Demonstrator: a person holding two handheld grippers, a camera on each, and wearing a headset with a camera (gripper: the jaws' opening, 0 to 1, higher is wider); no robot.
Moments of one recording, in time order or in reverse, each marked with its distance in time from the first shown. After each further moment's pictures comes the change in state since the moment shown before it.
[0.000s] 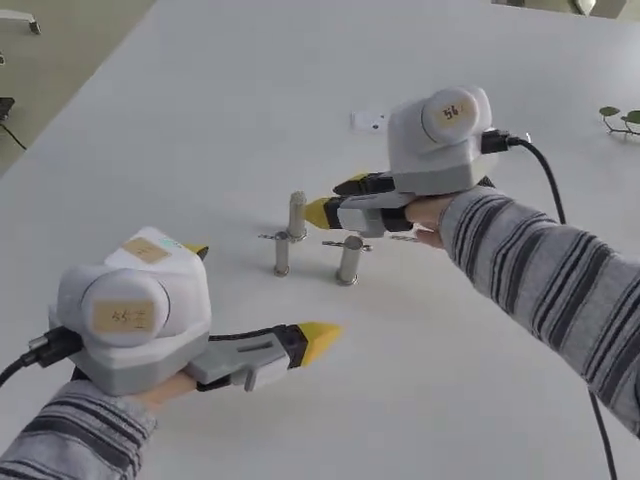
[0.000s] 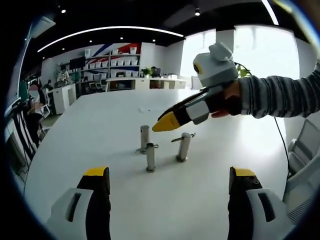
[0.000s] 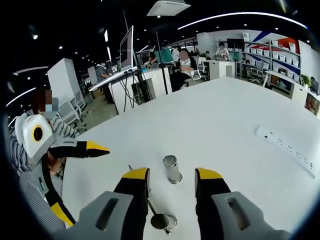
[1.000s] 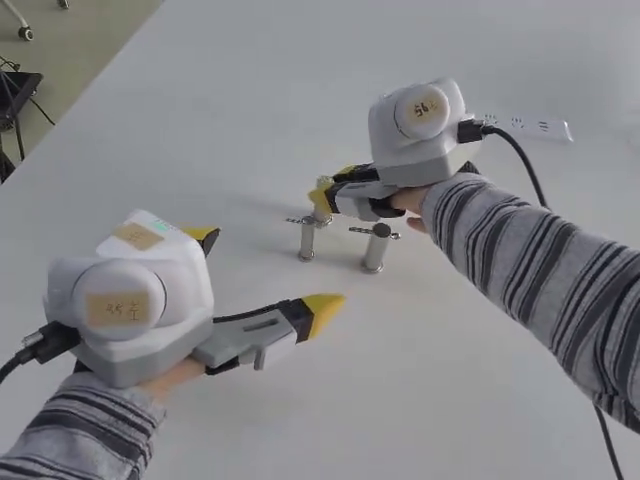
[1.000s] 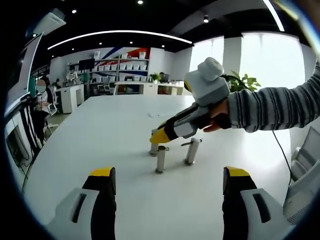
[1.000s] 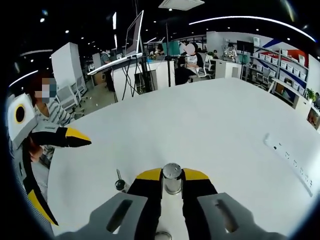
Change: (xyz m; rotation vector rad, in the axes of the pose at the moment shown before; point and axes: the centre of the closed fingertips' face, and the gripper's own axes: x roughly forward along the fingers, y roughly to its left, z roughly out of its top) left arm -0.011 0.011 0.005 -0.034 -0.052 0.055; right arm 0.034 0.006 -0.005 -0.127 0.052 -0.023
